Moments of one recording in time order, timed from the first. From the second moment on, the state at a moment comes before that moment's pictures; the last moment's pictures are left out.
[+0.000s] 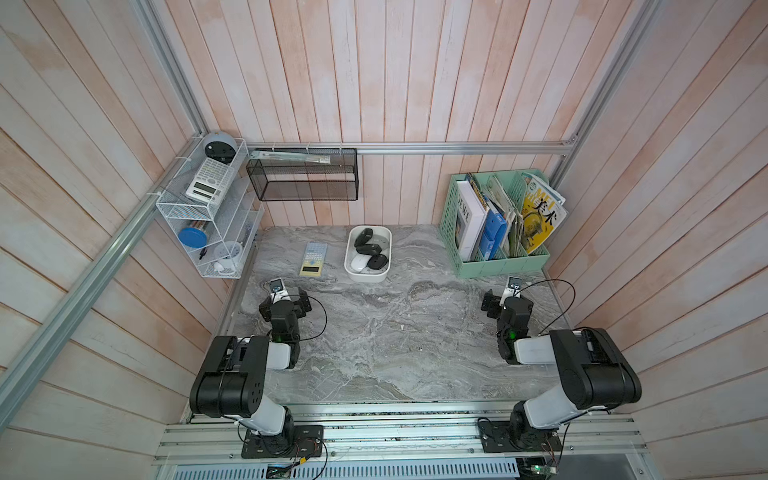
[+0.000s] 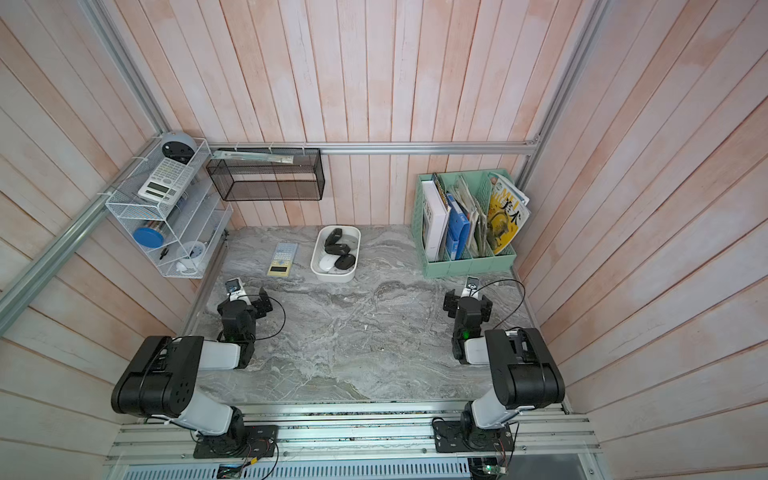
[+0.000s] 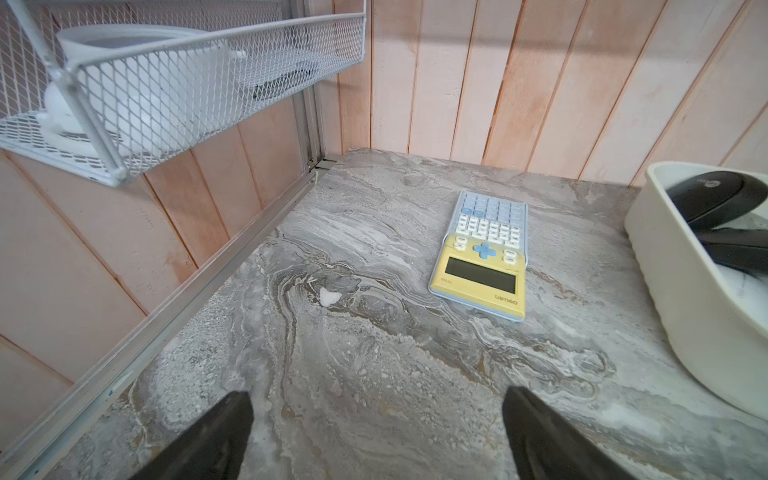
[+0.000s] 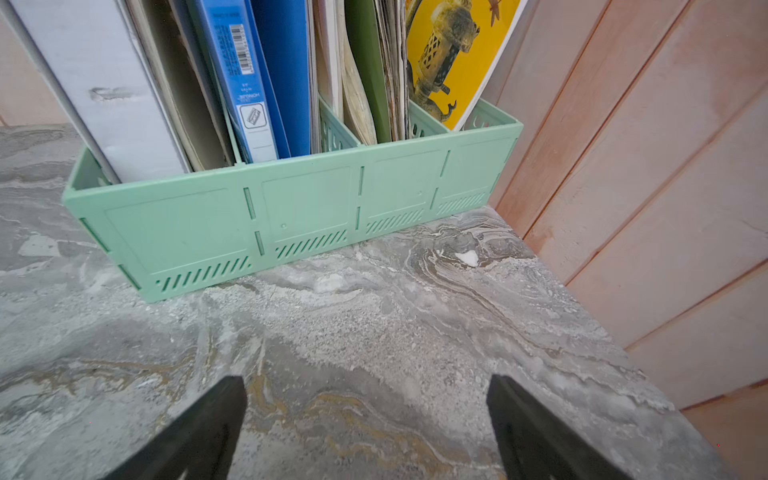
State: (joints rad) left arm -0.02 1.56 0.35 0.93 -0.32 -0.10; right arm 0.08 1.56 0.35 0.89 0.36 0.05
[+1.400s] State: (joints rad) left arm -0.34 0.90 0.52 0.40 -0.37 -0.30; right arm 0.41 0.92 0.45 0.40 0.39 0.03
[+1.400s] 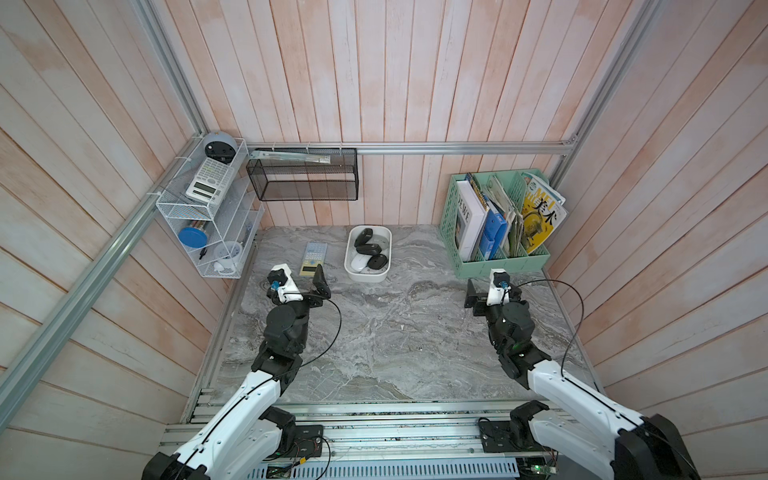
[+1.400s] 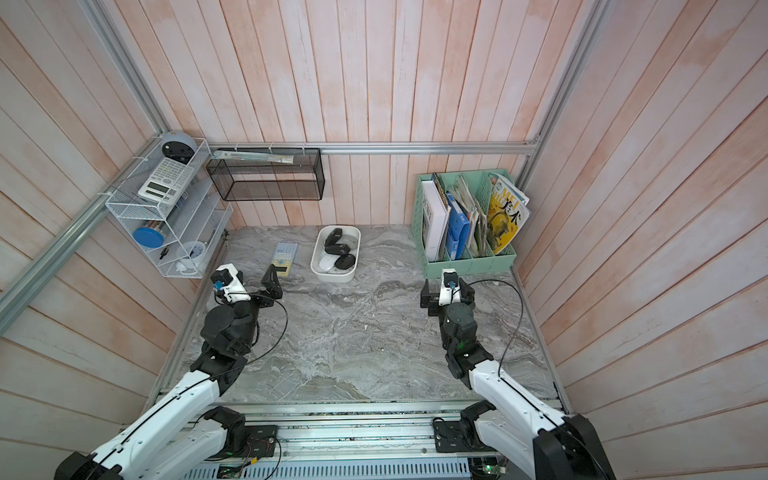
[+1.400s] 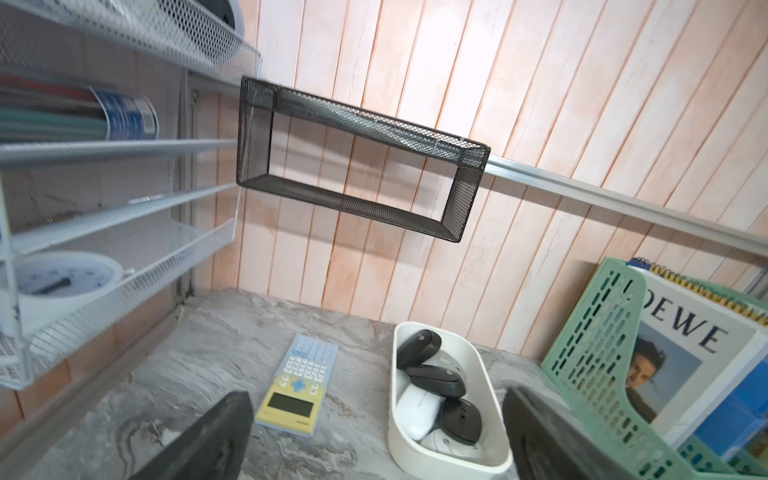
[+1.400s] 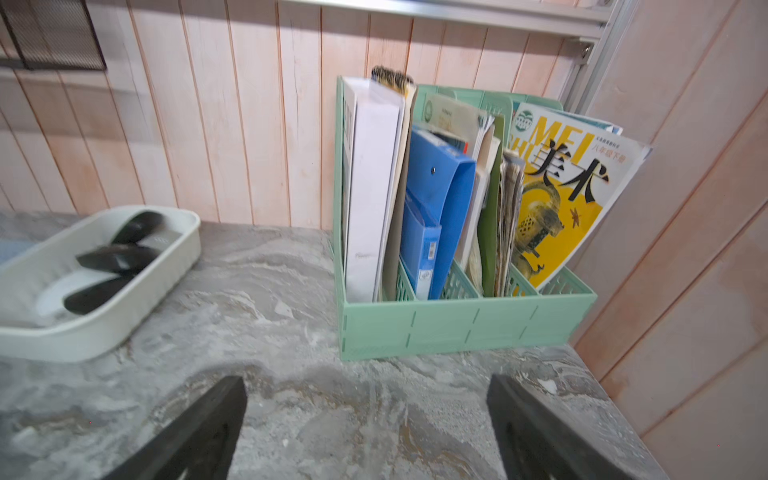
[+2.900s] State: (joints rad) left arm -0.62 2.40 2.23 -0.81 -0.49 -0.31; right arm 0.28 0.98 0.51 -0.20 0.07 0.48
